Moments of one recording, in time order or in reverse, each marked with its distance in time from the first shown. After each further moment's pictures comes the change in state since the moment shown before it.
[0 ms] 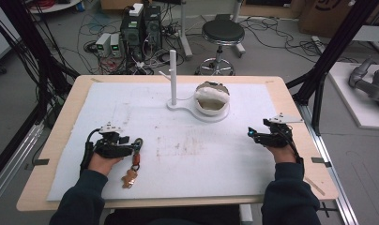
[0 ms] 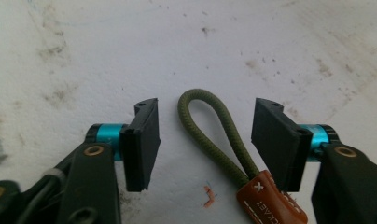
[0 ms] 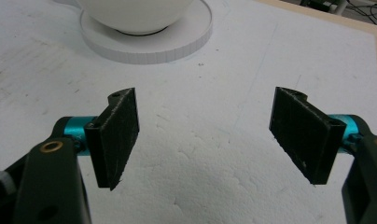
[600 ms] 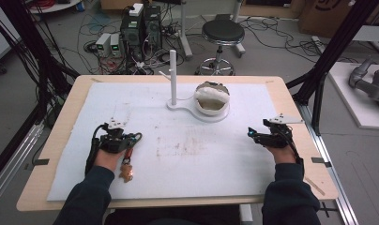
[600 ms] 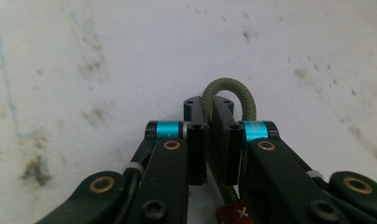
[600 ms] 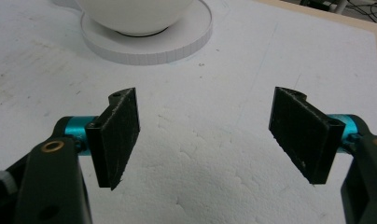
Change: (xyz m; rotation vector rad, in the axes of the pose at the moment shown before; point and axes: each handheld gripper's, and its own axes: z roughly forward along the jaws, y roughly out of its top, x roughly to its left) left arm 0.002 0.014 0.010 -0.037 0.149 0.041; right arm 0.000 -0.002 0.000 -0.008 0.002 0.012
